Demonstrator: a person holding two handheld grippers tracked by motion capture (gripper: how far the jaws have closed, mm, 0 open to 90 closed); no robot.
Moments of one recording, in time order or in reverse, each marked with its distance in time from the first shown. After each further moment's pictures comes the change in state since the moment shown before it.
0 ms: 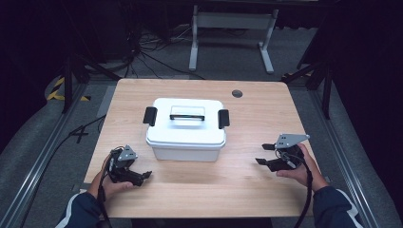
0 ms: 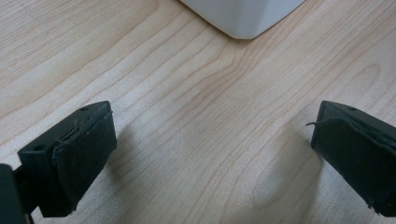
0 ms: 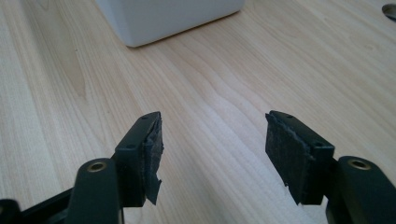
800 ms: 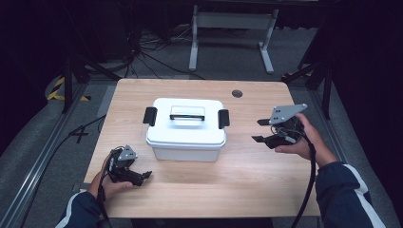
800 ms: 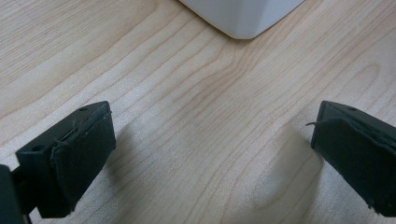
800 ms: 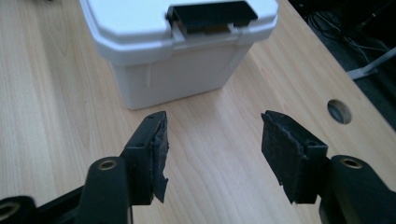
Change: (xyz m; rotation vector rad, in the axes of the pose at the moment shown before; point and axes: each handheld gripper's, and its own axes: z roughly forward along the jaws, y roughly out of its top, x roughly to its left) left arm 0.001 0.000 0.000 0.001 -0.002 0.003; right arm -0.004 0.111 -0.035 0.048 -0.015 -0.219
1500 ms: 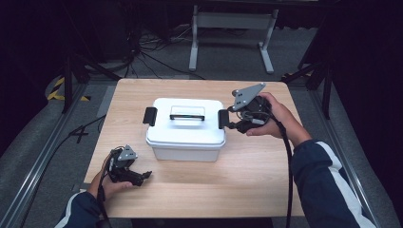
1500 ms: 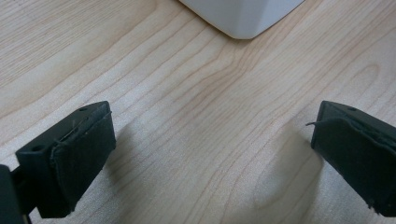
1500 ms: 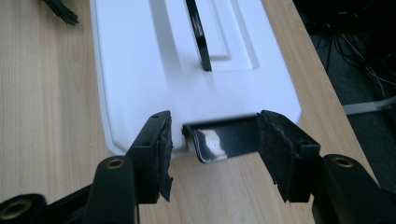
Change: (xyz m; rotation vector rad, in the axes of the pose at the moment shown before) left arm 0.000 0.000 0.000 -0.002 -0.002 0.001; right arm 0.004 0.096 0.036 0.056 0.077 -0.169
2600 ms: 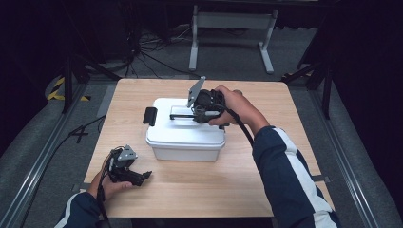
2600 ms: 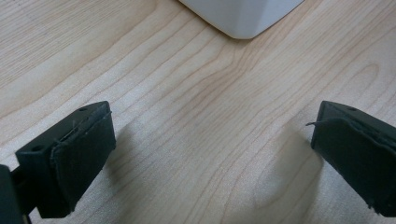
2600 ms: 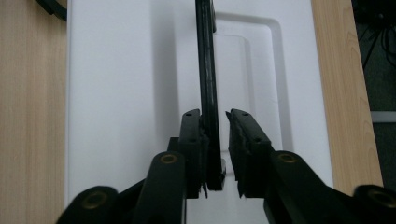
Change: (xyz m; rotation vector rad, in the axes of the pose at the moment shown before) left arm 0.000 0.000 0.000 -0.001 -0.001 0.000; right arm -0.004 0.081 0.079 0.179 0.098 -0.121
